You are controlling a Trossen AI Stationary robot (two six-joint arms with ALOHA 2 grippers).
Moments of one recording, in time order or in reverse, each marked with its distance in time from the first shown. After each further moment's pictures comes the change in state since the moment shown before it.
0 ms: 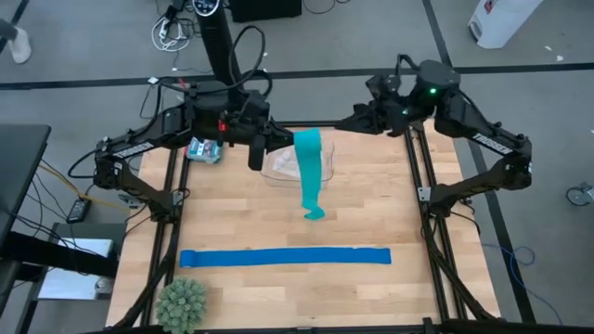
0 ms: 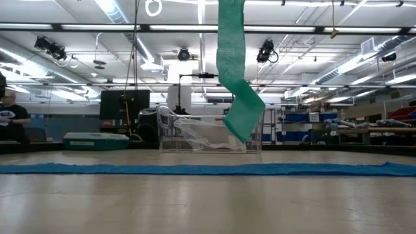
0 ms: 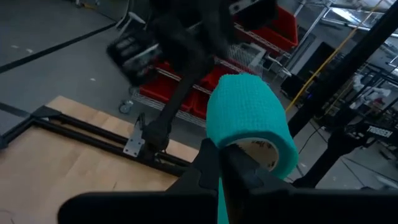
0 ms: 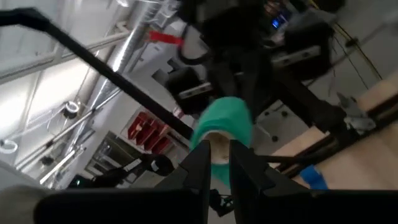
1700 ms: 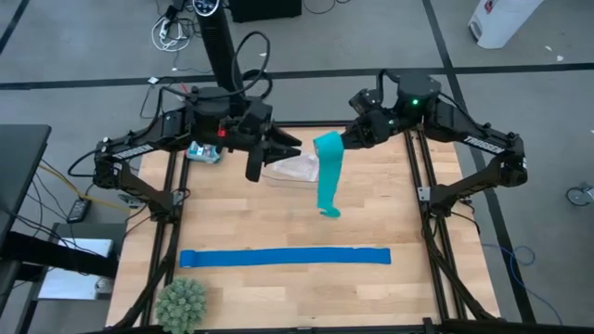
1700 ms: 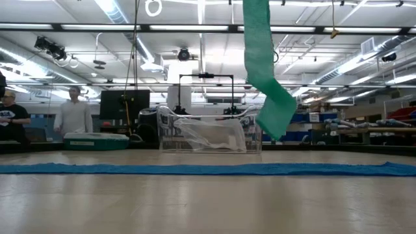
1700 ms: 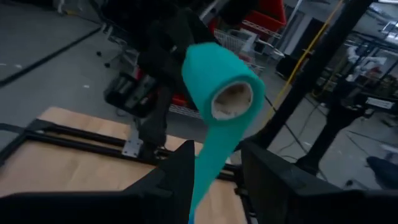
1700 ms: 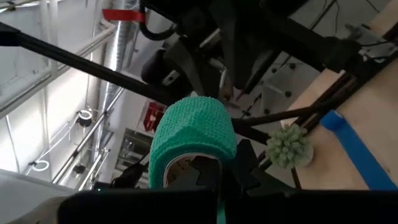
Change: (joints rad) left arm -0.041 0.004 0.001 -0.016 0.010 0.132; right arm 0.081 0.042 0.001 -0.055 0.006 0.199
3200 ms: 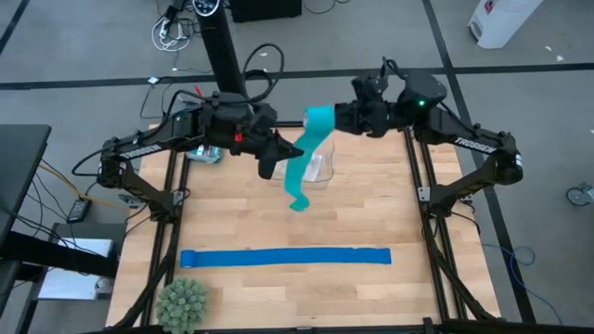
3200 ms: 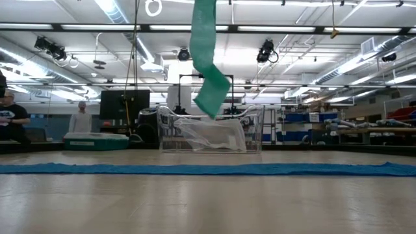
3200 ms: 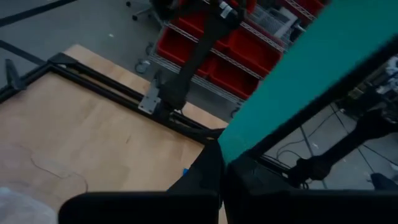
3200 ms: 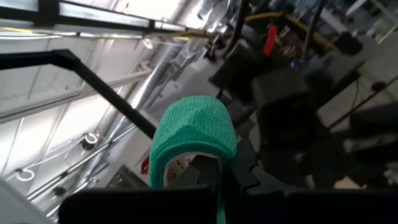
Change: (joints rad) left arm 0.009 0.033 -0.013 -0.122 -0.057 -0.177; right arm 0.036 0.053 -0.001 0.352 0.210 -0.133
